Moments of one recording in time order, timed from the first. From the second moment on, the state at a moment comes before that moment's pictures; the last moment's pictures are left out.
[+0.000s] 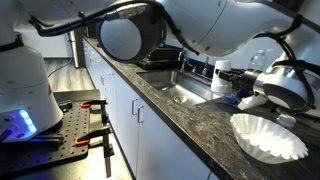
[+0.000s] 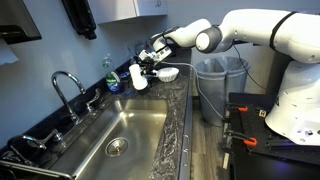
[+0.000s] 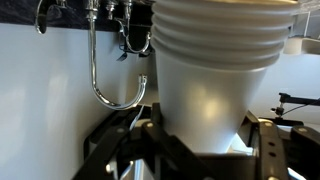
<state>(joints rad) -0.57 1.37 0.18 -0.61 1.15 1.23 -2.14</state>
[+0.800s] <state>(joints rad) -0.58 1.39 0.18 -0.58 1.15 1.23 -2.11</state>
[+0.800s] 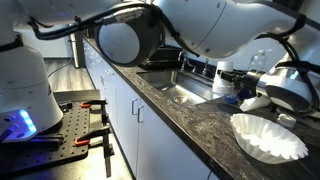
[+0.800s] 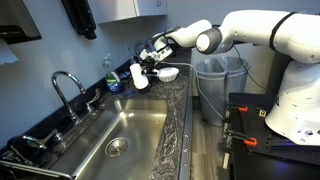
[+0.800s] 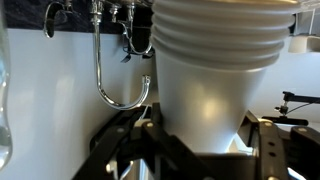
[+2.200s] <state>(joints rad) -0.63 1.37 0.22 -0.49 1.15 1.23 -2.09</state>
